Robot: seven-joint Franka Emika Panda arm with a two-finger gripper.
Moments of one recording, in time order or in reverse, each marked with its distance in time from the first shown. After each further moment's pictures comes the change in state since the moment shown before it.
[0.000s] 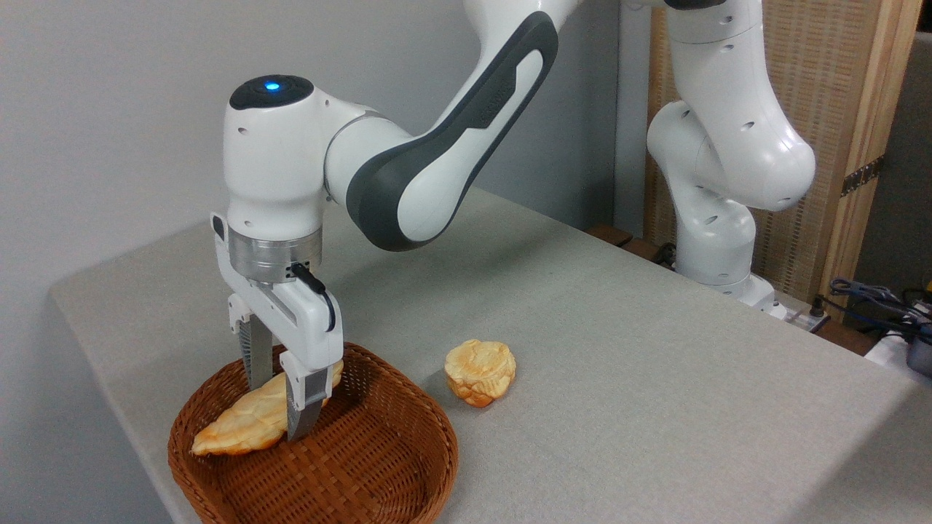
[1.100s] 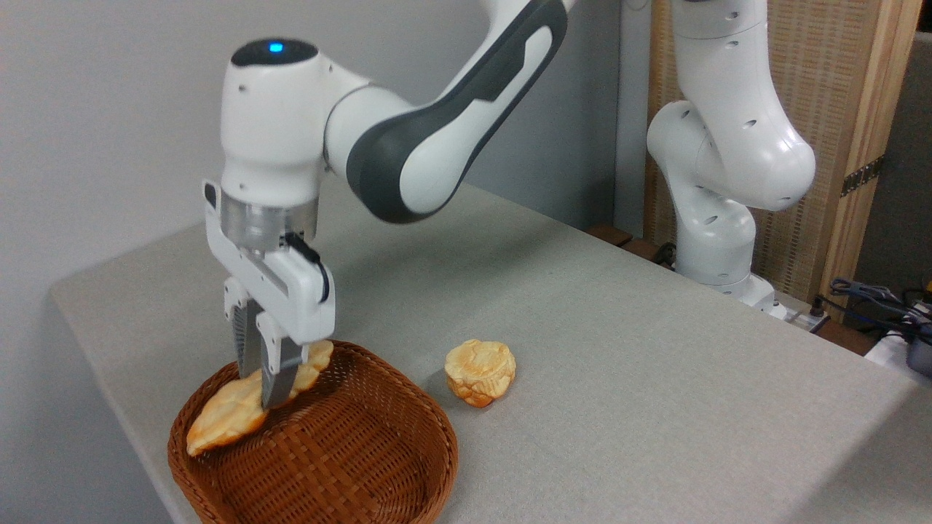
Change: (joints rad) arm 0.004 -0.053 0.003 0.016 0.000 0.000 0.000
